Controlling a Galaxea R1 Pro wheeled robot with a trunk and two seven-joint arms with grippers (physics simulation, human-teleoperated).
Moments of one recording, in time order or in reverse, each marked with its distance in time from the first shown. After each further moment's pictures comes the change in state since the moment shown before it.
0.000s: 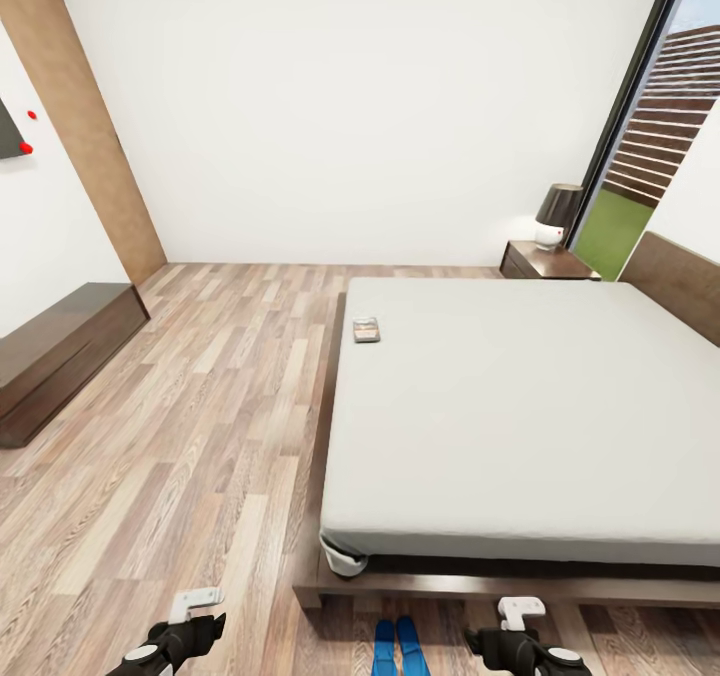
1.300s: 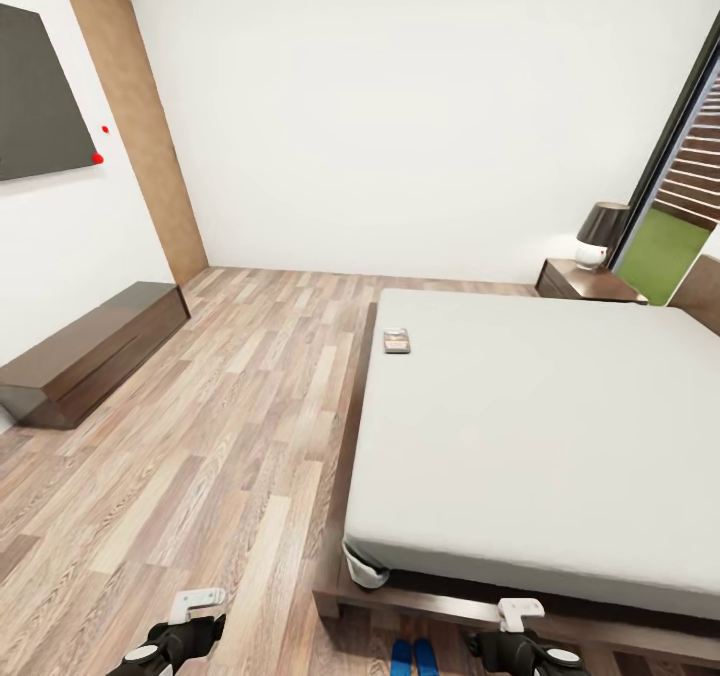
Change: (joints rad) left arm 0.000 0.000 -0.001 0.002 -0.001 0.004 0.001; right arm 0.000 0.001 0.000 0.006 0.000 0.001 0.000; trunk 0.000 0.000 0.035
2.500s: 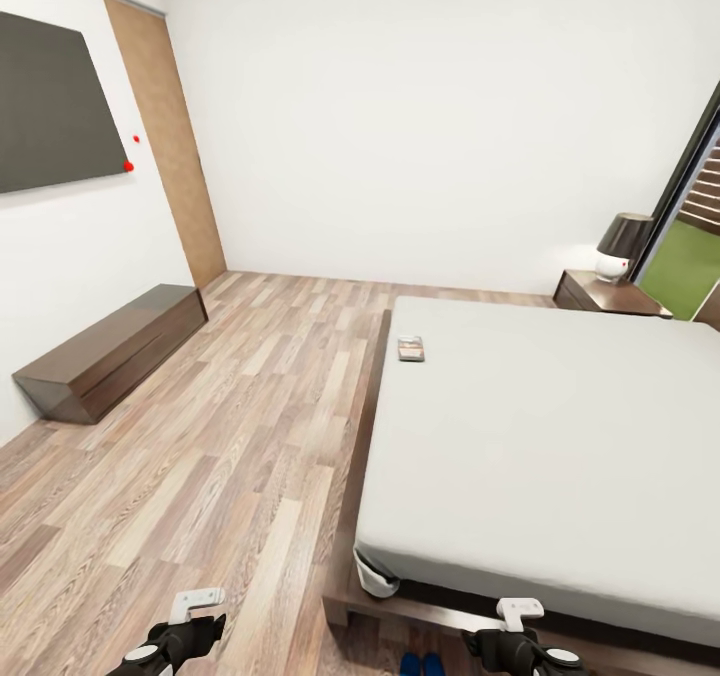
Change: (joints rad) left arm 0.000 0.000 0.000 0.000 0.000 -0.001 -0.001; right arm 0.000 0.002 -0.001 -0.001 0.000 0.000 0.000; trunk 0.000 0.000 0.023
